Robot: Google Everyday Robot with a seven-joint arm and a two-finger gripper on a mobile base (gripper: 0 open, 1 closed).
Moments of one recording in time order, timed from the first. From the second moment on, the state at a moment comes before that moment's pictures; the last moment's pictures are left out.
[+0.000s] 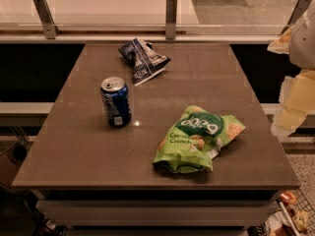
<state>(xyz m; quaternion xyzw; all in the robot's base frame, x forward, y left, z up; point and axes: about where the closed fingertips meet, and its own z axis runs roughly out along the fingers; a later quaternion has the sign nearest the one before) 0.438 -0.215 0.984 -0.60 0.78 -0.04 0.17</state>
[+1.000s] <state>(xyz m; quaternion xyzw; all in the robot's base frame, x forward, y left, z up) 0.475 -0.221 0.987 -0.56 0.80 -0.05 0.20</state>
